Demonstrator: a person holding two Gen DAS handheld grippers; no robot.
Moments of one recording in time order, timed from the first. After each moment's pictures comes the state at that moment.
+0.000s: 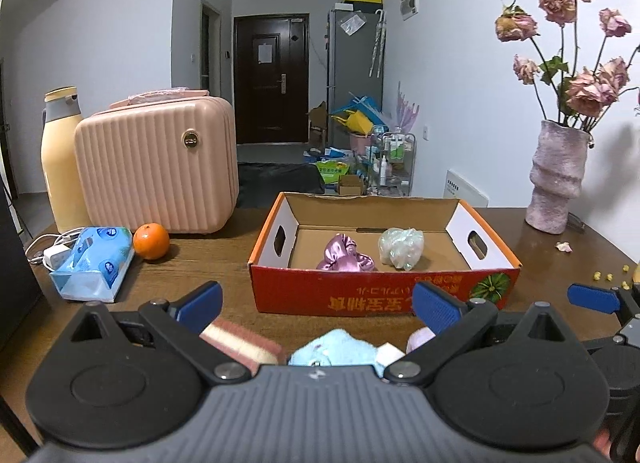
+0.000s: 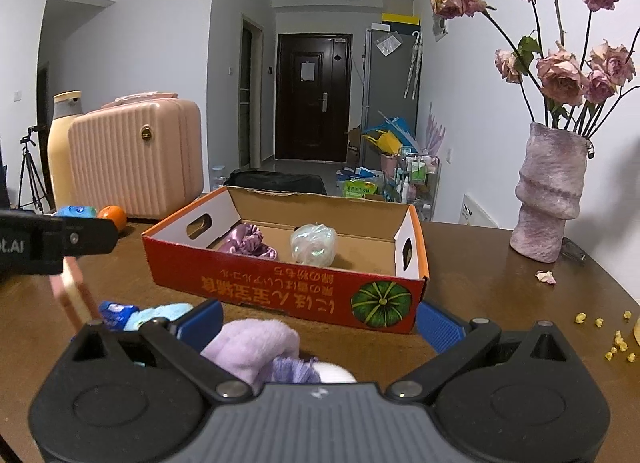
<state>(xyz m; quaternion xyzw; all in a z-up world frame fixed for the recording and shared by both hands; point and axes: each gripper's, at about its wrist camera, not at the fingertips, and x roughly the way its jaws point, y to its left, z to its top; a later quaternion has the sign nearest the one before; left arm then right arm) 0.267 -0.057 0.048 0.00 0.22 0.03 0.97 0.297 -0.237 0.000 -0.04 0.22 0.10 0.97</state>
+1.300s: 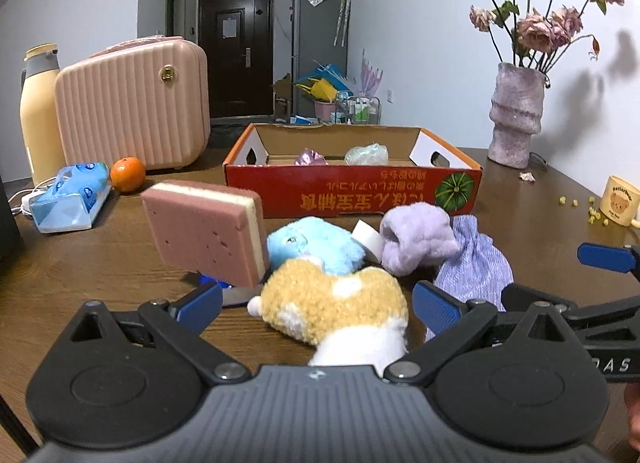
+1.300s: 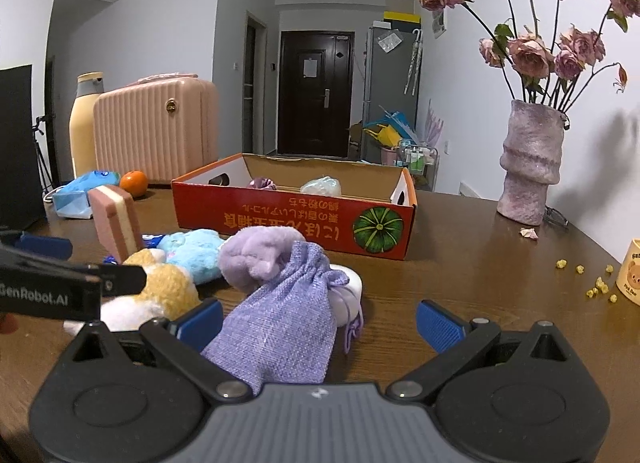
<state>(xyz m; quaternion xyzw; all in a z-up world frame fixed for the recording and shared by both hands) 0.209 -0.053 -0.022 0.00 0.26 -0.03 0.96 0.213 -0.249 -0.037 -0.04 0.23 0.10 0.97</state>
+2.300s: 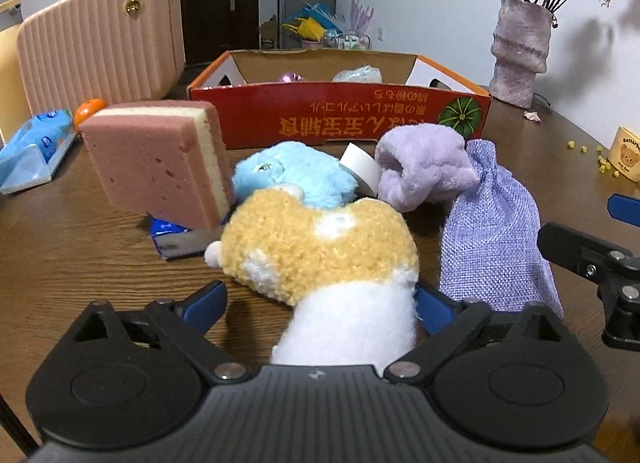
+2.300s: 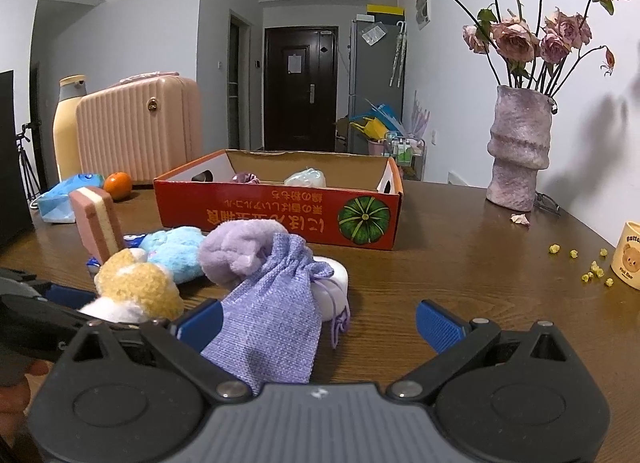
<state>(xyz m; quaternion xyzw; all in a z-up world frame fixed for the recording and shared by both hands) 0.251 -0.063 -0.062 0.01 0.36 -0.05 0.93 0.221 -0.256 -0.044 -0.03 0.24 0.08 0.97</state>
